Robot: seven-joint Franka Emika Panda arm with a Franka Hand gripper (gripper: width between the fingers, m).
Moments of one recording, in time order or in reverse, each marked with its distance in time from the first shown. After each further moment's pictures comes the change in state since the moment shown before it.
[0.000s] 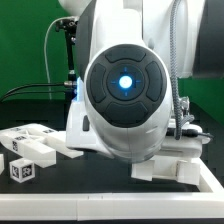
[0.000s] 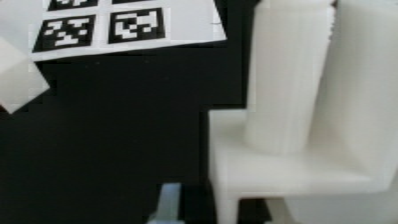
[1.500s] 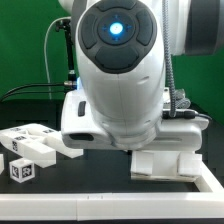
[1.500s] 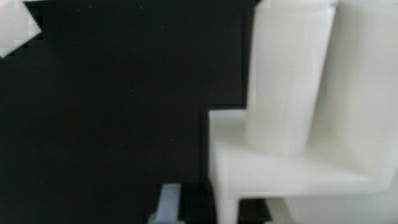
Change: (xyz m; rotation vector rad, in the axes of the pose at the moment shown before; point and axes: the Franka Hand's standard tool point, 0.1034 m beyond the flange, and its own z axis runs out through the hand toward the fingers) arm 0.001 0.002 -0.012 0.024 0.146 -0.053
